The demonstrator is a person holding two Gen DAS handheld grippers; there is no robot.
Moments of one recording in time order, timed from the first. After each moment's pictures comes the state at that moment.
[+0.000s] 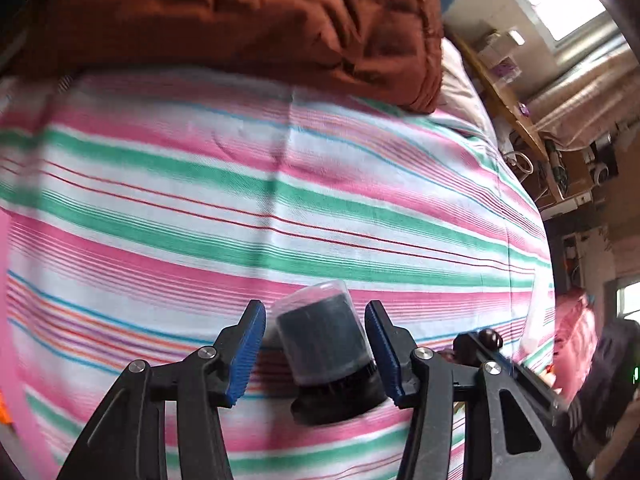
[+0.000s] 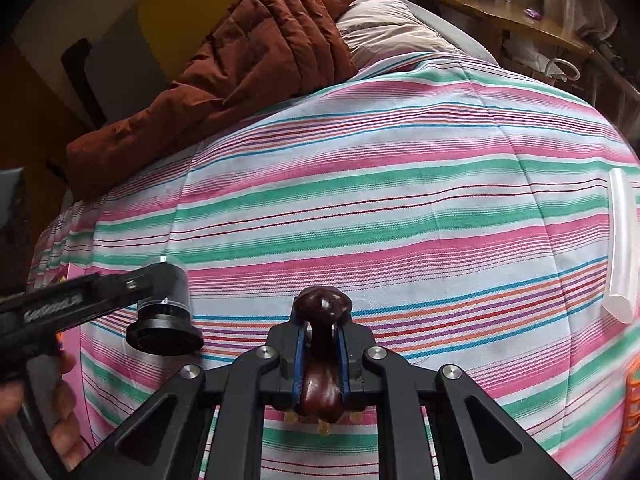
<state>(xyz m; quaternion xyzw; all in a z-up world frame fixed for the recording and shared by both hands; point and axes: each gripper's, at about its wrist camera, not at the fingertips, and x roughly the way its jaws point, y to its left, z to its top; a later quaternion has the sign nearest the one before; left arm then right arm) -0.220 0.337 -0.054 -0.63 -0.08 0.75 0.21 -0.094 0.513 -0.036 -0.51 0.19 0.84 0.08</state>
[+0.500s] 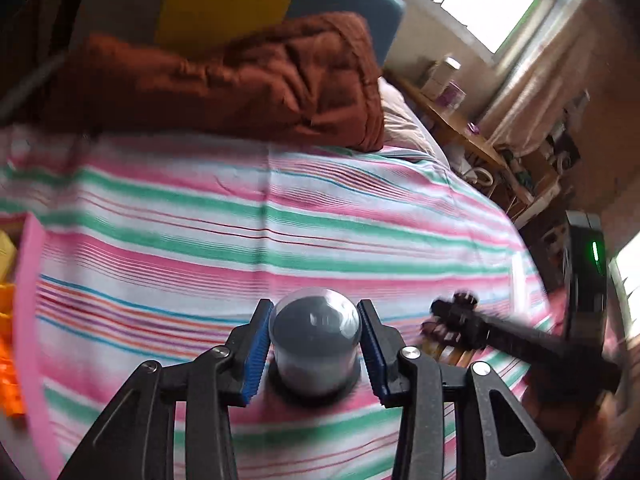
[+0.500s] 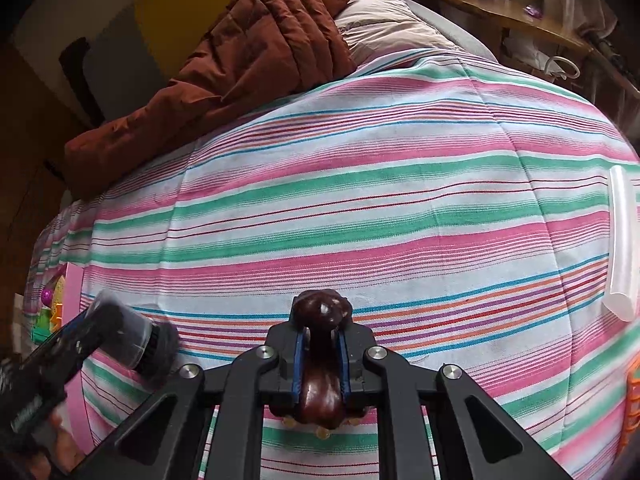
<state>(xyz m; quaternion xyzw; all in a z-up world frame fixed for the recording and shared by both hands) -0.144 0.300 -0.017 -0.47 -0.04 0.84 0.28 -0.094 0.512 -0.038 -0.51 0.19 0.83 0.08</state>
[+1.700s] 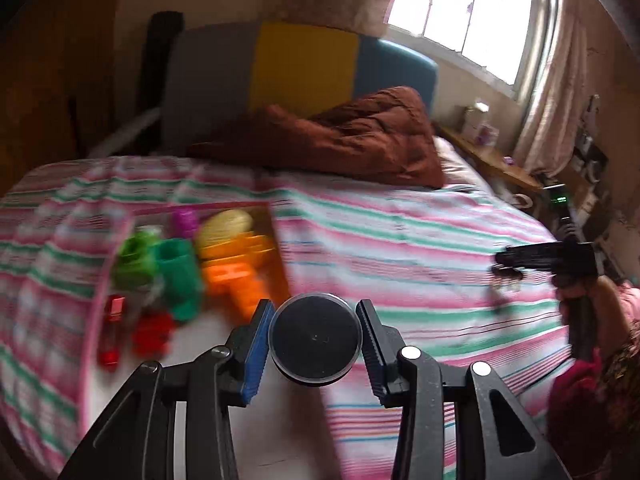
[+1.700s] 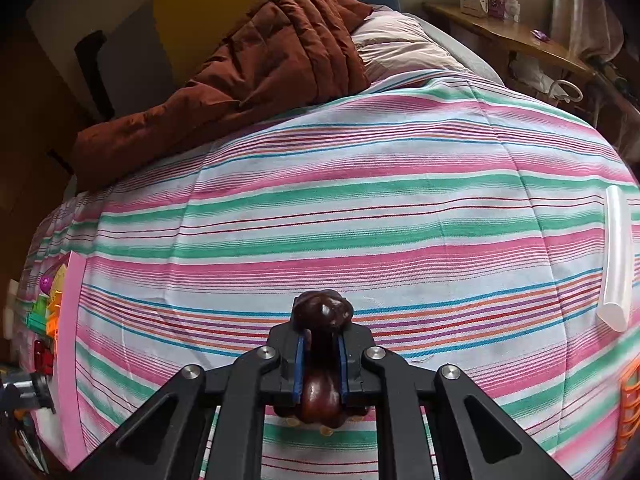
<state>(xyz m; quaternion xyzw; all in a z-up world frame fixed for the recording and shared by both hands) -0.053 0.108 0.019 -0.38 -0.02 0.91 0.17 -0.088 0.503 -0.030 -0.49 0.16 0.85 0.07</state>
